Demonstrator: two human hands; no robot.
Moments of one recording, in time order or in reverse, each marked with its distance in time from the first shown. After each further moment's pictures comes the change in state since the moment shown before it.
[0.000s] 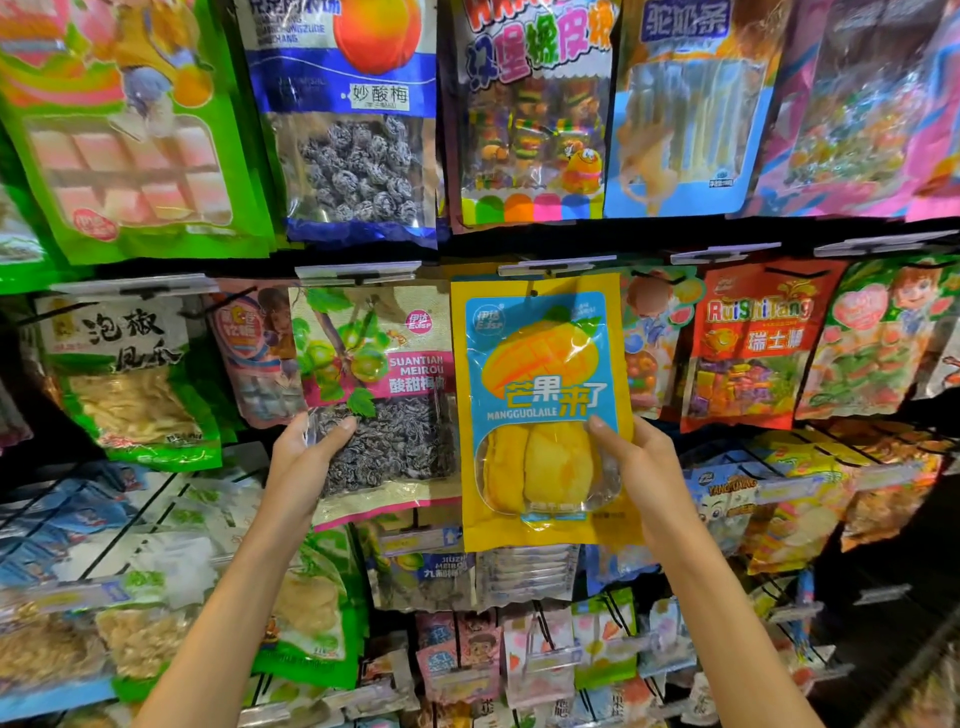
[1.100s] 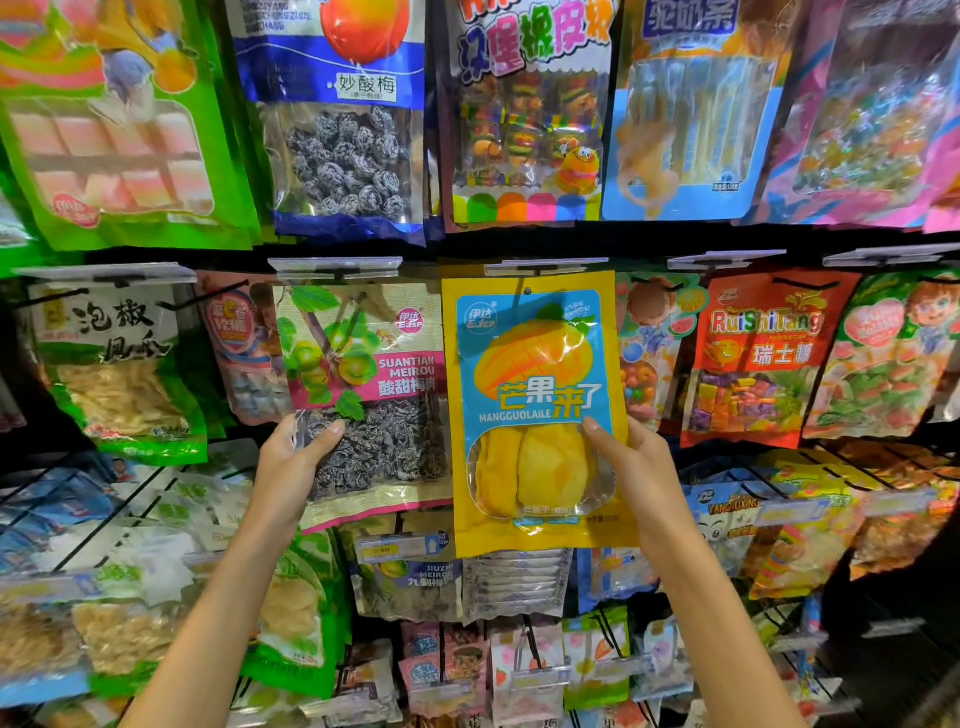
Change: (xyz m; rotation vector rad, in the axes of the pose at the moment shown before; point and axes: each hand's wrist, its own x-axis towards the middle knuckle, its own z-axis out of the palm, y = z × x) left_hand -0.007 -0.003 0.017 -0.035 0.004 0.069; right_hand 0.024 0.010 -0.018 -0.019 -0.078 -0.039
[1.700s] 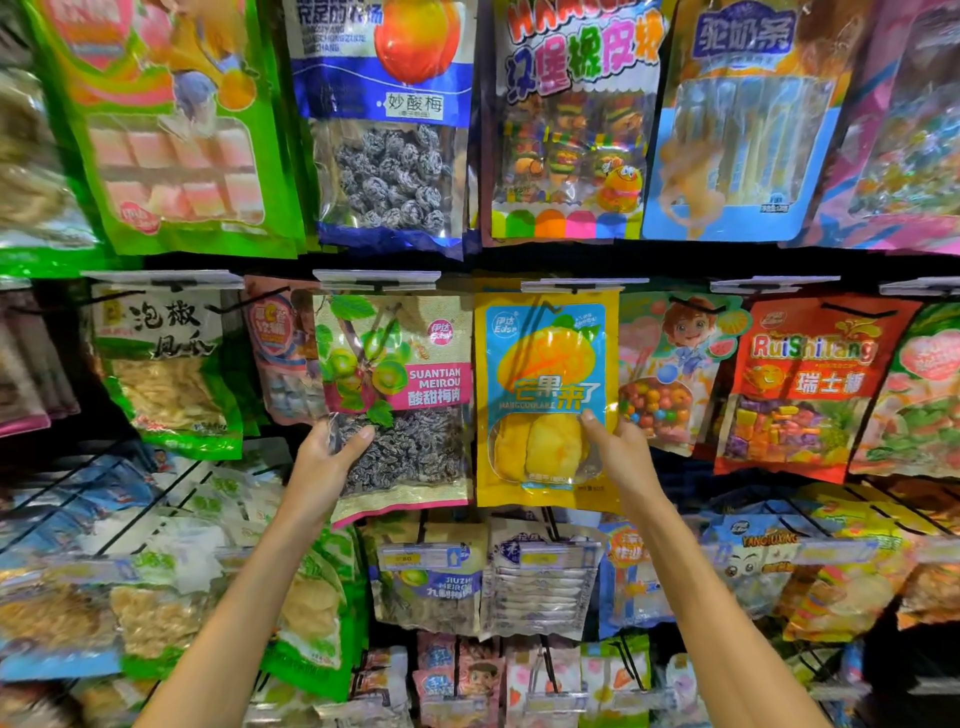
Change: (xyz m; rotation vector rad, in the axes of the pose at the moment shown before) left_hand 0.001 0.004 0.002 0.110 0.003 -0.013; right_hand 0.078 0.037 0.024 -0.184 -0.009 -0.011
